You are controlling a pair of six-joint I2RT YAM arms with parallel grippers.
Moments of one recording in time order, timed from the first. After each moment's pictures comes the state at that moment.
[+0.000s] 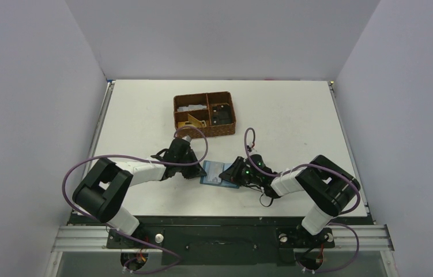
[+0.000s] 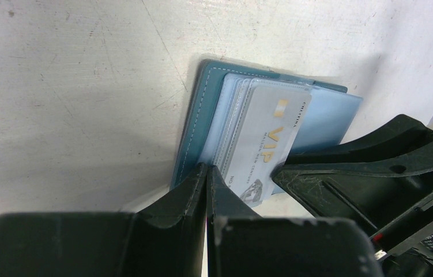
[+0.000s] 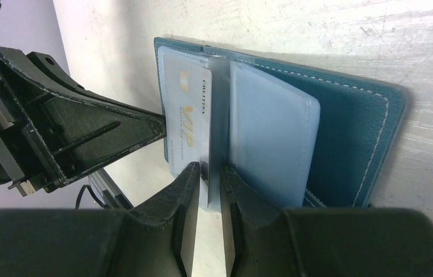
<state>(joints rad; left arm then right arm) -0.58 1.57 0.64 0.01 0.21 -0.94 0.73 1.65 0.42 0.64 -0.18 1.12</state>
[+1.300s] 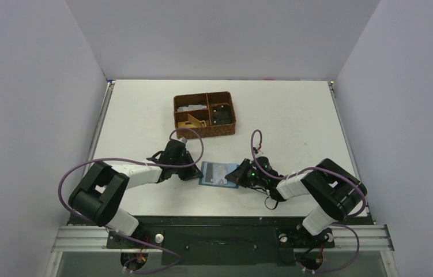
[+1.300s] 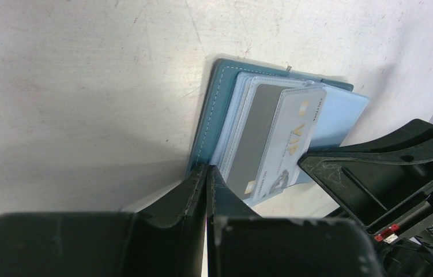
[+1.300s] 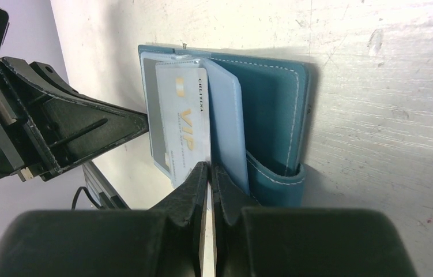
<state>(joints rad) -0.55 1.53 0.59 0.03 0.22 -0.94 0.68 1.59 0.34 0.66 -0.18 1.11</state>
